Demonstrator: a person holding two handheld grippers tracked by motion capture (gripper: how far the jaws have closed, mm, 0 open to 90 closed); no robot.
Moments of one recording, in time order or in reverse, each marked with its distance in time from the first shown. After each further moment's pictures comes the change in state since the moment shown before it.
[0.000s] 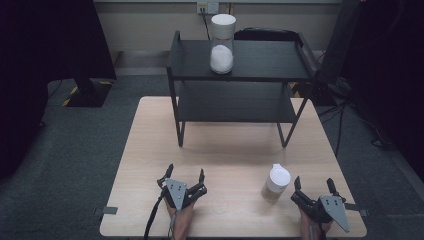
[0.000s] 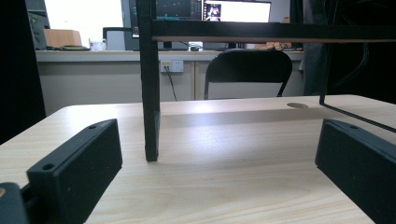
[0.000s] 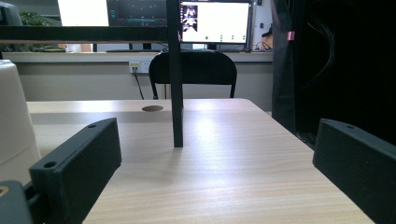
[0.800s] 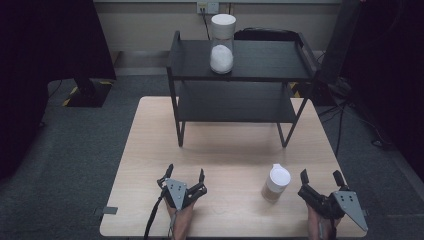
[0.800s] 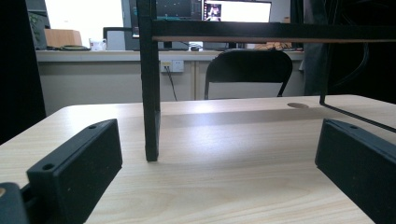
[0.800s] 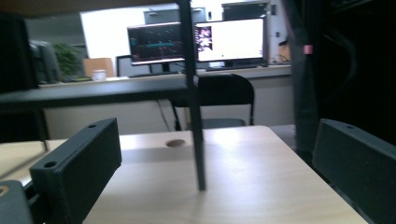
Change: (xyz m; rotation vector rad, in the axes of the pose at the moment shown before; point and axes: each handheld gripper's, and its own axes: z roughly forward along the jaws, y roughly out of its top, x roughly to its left) left arm 0.000 0.000 0.000 0.001 0.001 0.000; right arm -0.013 0.048 -0.004 -0.060 0.081 0.088
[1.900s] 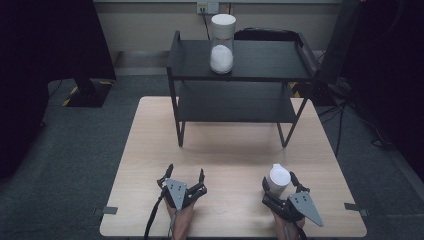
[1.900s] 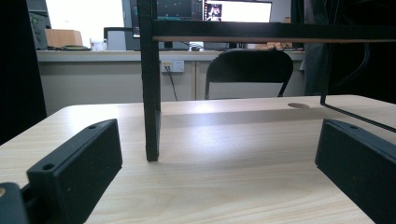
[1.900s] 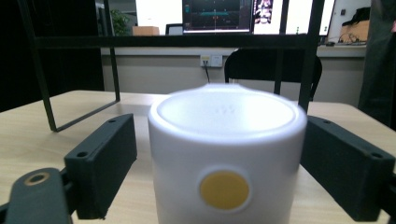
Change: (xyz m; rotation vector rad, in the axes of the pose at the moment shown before) left arm 0.000 0.000 0.000 -0.001 0.002 0.000; right arm 0.049 -0.027 0.006 0.115 0.195 -0.066
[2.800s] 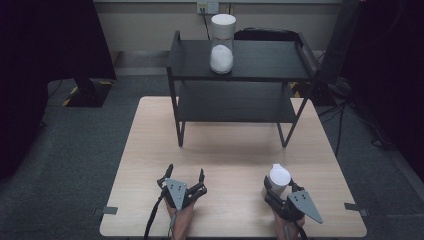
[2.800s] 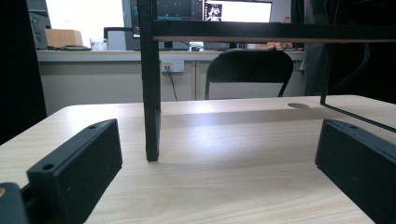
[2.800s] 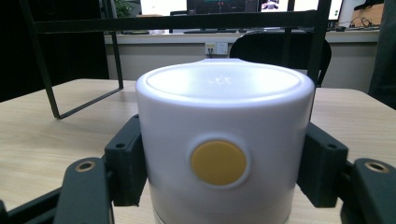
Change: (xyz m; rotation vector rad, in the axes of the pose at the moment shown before) left arm 0.000 0.000 0.000 0.001 0.000 0.000; right arm -0.008 0.001 0.003 0.049 0.024 0.014
